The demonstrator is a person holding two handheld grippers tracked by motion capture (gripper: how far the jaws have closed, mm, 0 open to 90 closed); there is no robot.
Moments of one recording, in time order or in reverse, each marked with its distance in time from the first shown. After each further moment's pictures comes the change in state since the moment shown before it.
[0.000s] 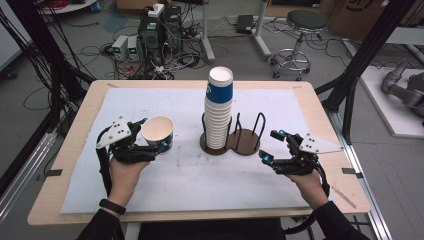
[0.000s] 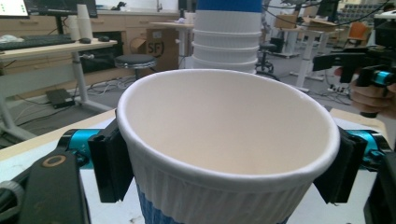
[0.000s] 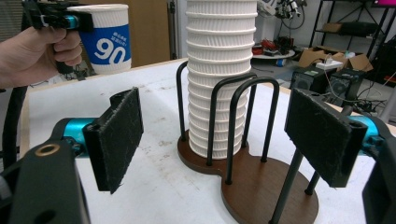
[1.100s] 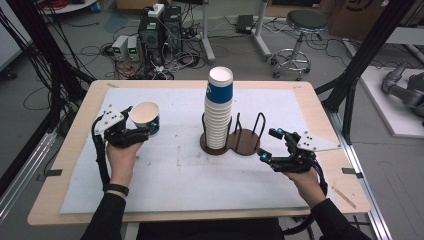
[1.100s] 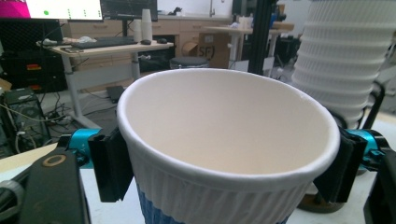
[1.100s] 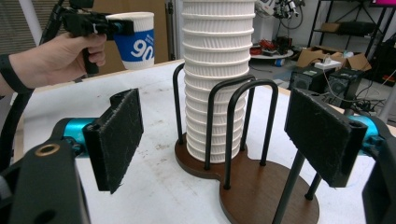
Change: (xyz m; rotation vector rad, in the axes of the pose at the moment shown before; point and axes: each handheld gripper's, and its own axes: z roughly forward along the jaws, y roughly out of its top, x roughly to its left) left arm 0.056 -0.018 0.008 -0.014 0.206 0.006; right arm -0.002 0.001 0.006 -0.002 -0.008 0.006
